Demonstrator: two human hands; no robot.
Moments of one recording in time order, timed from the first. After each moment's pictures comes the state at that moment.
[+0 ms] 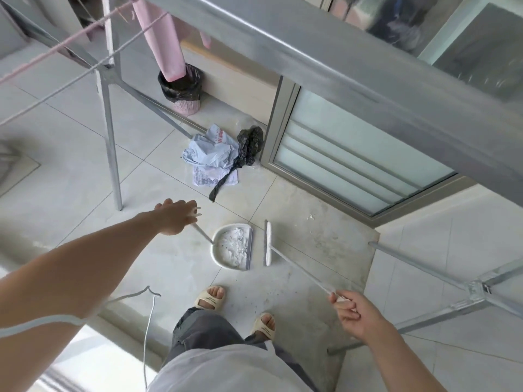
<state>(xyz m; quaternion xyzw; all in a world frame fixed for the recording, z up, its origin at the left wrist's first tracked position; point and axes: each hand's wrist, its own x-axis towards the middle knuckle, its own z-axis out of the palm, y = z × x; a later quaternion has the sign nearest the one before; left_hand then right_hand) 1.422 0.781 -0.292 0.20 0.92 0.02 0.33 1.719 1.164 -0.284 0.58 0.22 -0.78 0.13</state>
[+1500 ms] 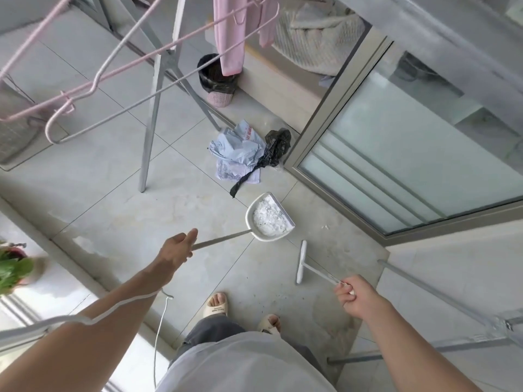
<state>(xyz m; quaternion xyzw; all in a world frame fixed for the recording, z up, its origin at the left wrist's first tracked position) 1.509 0.667 -0.336 -0.24 0.75 0.54 0.30 1.625 1.087 -0.293 0.63 0.36 -0.67 0.18</state>
